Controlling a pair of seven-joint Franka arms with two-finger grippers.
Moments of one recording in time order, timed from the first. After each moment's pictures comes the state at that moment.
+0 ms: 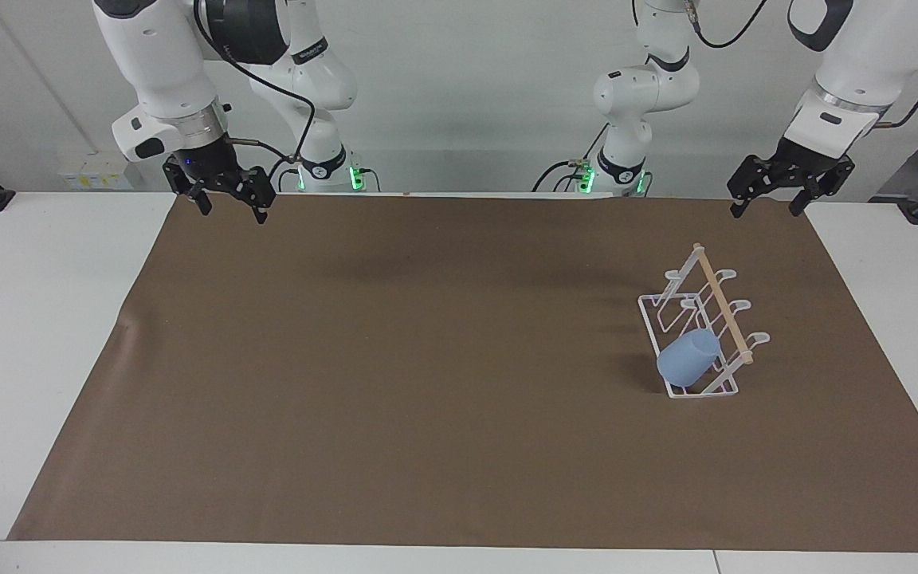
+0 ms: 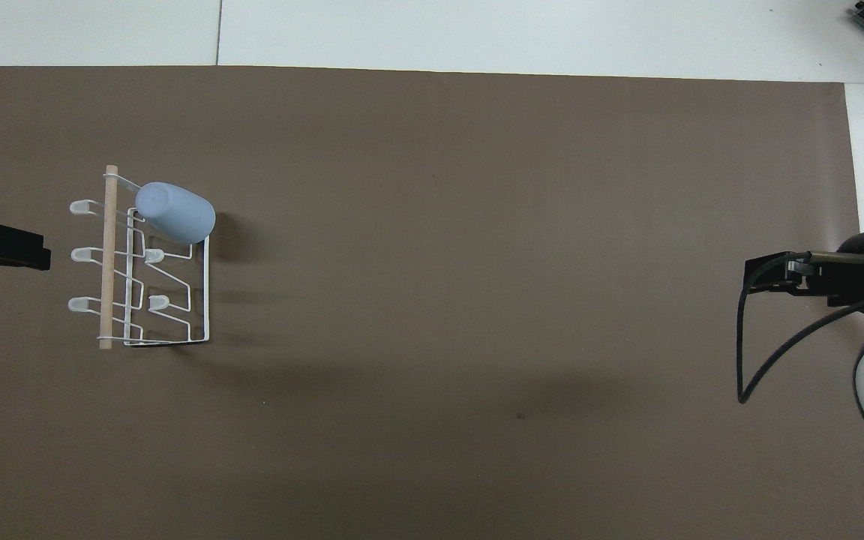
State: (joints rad) left arm 0.15 -0.09 -0.18 -1.66 -0.01 1.59 -0.01; right arm -0.20 -0.15 0.20 -1.83 -0.01 1.68 0.17
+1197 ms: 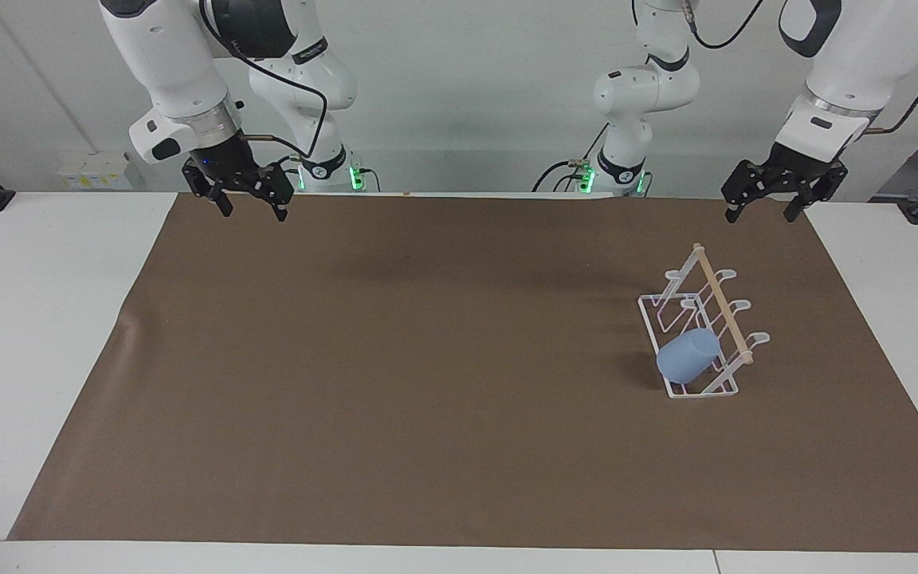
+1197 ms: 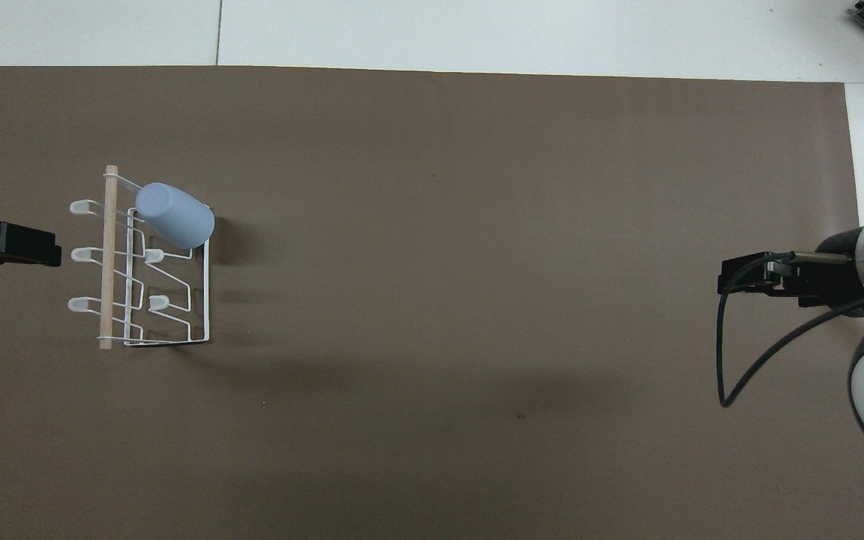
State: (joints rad) left arm 0.15 -0.10 -0.19 -1.70 -0.01 1.64 0.00; right arm -0.17 -0.15 0.23 -1.83 0.09 1.68 0.16
